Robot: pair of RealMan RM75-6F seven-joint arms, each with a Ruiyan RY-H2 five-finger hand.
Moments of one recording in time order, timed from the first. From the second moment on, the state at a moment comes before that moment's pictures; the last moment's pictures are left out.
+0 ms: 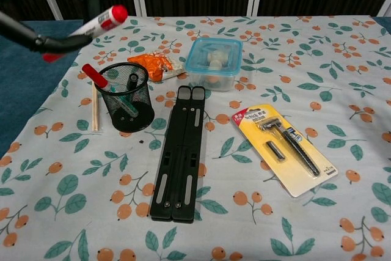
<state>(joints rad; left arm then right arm) -0.59 -1.23 -0.06 -1.84 1.64 1.23 -0.13 0.14 -1.16 0.01 -1.63 -1.57 1.40 0.03</state>
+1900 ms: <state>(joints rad) -0.71 -1.54 -0.19 -1.43 1.30 0.99 -0.39 0.14 -1.16 0.00 -1.65 -1.55 1.38 0.05</state>
